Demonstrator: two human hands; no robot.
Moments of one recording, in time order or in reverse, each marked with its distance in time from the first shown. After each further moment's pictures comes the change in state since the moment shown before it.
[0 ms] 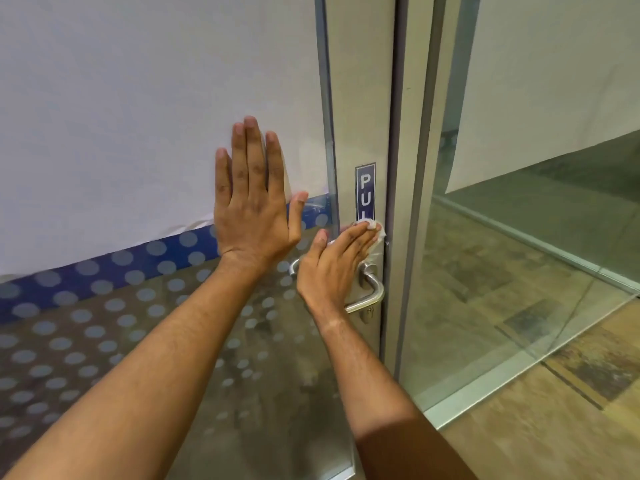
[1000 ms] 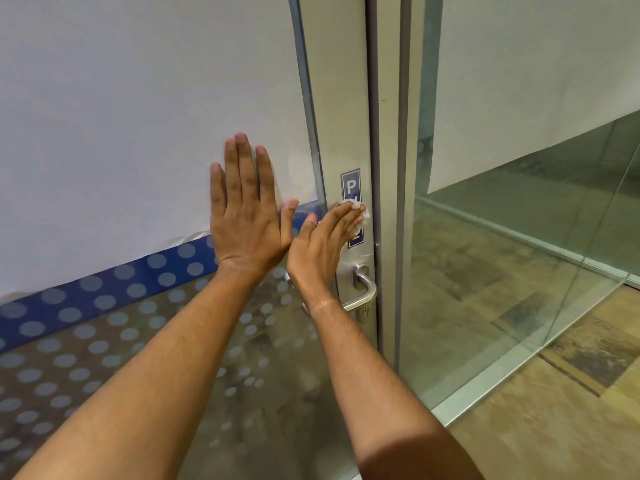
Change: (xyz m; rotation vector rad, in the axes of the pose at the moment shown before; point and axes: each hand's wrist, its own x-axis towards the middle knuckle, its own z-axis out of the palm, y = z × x) left_hand -0.001 -0.001 0.002 0.012 0.011 -0.001; right_hand 0.016 -0.031 0.002 0.129 0.026 -0.025
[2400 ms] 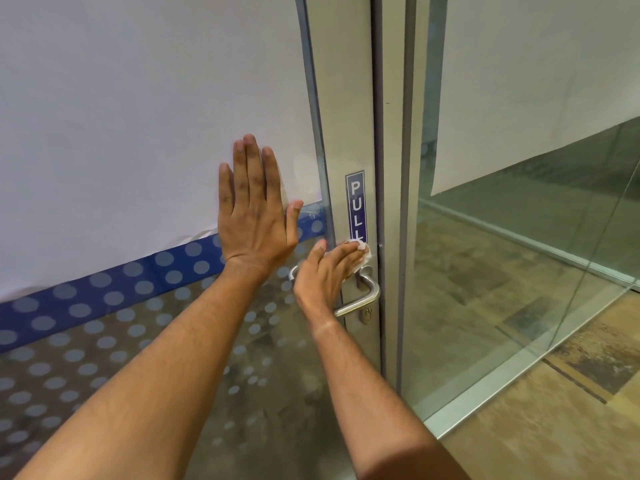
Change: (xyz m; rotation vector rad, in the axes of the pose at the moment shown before) left_hand 0.000 0.000 -0.001 -0.005 -0.004 0.007; right_hand -0.026 0.023 0.000 0.083 -0.112 0.293
